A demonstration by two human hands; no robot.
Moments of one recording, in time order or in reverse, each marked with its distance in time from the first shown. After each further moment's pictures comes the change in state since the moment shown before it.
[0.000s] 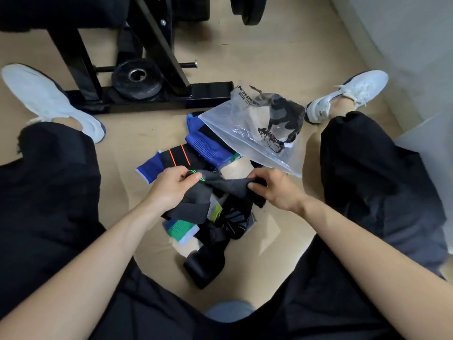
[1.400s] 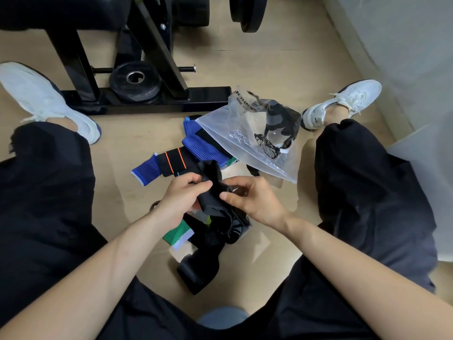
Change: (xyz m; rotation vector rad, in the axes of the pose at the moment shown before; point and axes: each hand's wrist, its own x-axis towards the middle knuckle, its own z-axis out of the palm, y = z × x) left_hand -0.020 0.041 0.025 -0.663 -0.112 -0.314; right_hand -0.007 -0.035 0.032 0.395 0.093 -0.006
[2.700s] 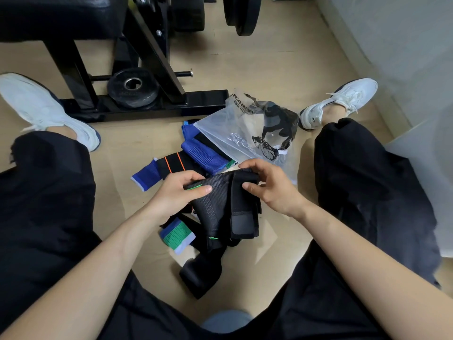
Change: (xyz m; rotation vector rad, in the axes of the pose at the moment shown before) left_hand 0.006 0.008 -0.023 0.269 -0.130 0.248; right_hand 0.008 0.003 -0.044 0.027 -0.004 -0.116
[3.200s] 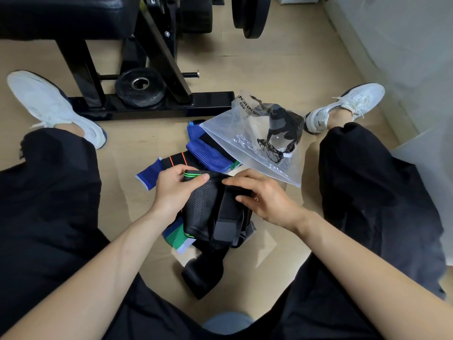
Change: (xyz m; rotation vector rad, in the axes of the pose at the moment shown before) left_hand 0.002 0.000 0.006 -0.212 0.373 -0.022; right_hand -0.004 -0.010 0.015 -0.462 -0.136 -0.308
